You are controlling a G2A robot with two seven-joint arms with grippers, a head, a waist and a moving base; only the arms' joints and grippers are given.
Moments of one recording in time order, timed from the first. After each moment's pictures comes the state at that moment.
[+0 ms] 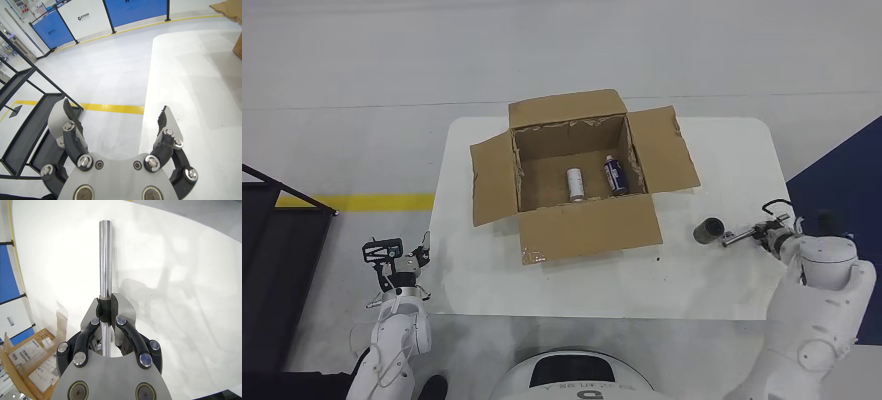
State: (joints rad) left arm 1.86 -1.29 -1.59 -1.55 1.42 0.30 0.22; right arm -1.38 -1.47 2.23 -1.54 -0.91 0.50 0.96
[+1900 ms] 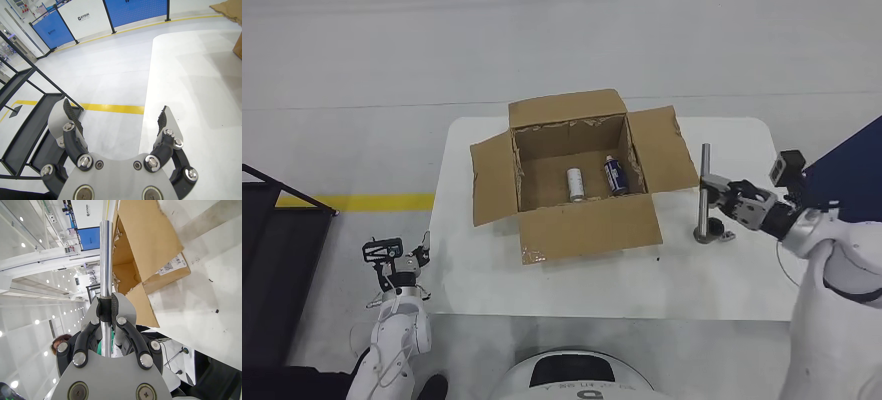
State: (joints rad) left arm 1.86 -1.29 -1.59 -1.55 1.42 0.30 0.22; right arm -1.49 -1.32 2.00 -1.96 -0.07 0.55 1.26
